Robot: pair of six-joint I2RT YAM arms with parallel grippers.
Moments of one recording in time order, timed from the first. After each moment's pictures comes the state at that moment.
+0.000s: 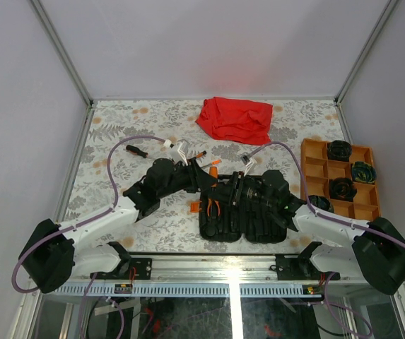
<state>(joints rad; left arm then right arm) -0.72 1.18 0.64 0.25 0.22 -0.82 0.72 1.18 0.44 0.57 -0.47 0.87</state>
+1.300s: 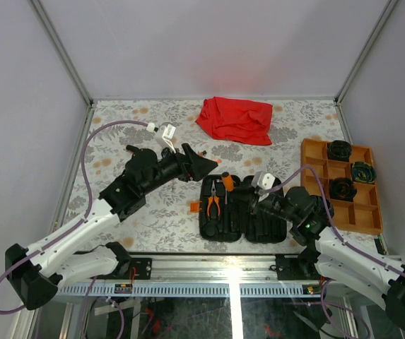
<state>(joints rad) -0.75 1.00 0.86 0.02 0.12 -0.75 0.72 0.77 0.26 0.54 -0.37 0.03</state>
